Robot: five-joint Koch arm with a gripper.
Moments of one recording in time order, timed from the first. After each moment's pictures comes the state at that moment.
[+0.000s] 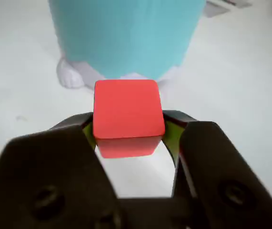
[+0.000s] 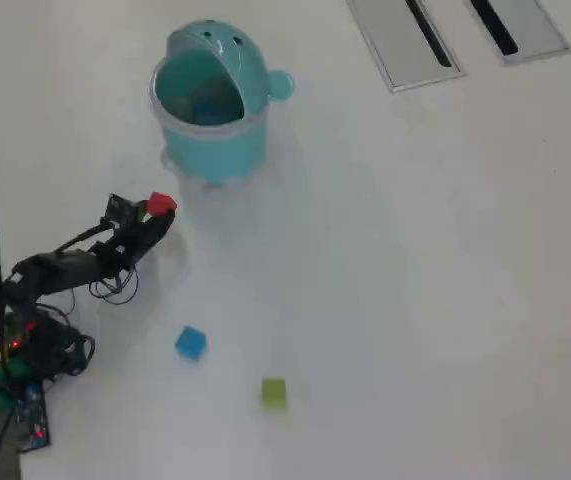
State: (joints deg) arm -41.7 91.9 142.9 -33.8 -99.3
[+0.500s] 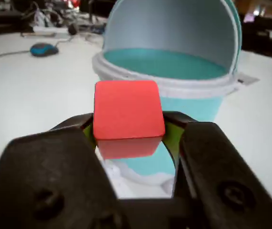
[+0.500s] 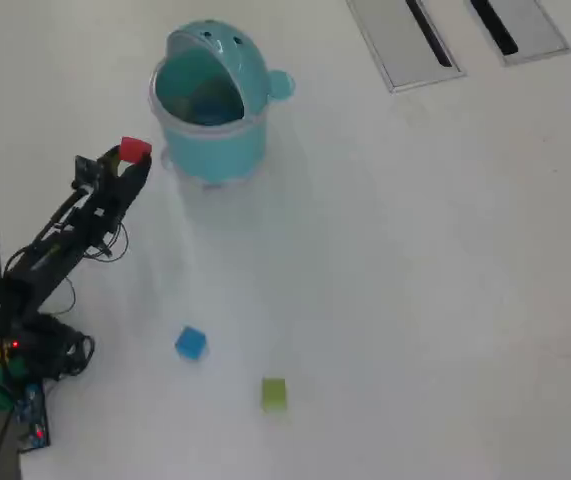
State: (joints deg) arm -49.4 105.5 122.6 -15.4 -96.0
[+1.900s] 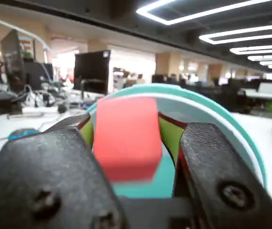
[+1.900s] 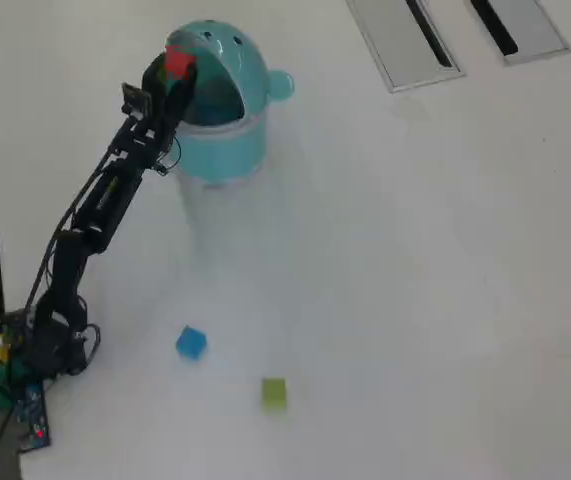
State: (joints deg) arm -45.2 51.7 37.4 -3.3 -93.0
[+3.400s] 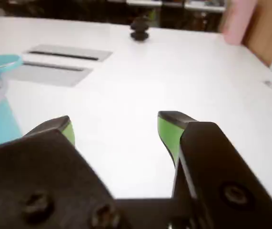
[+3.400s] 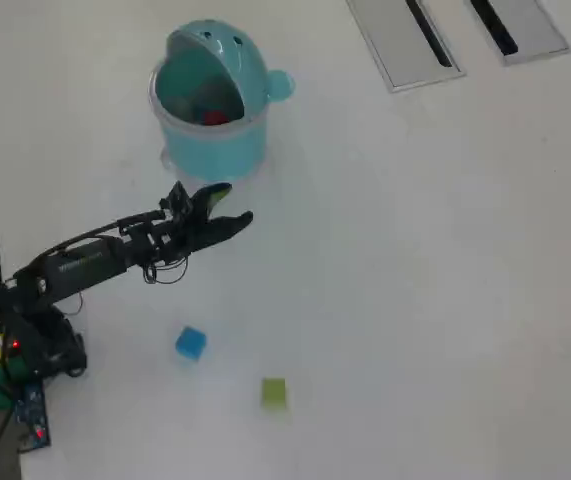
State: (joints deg) arm -9.1 96.8 100.3 3.3 -92.5
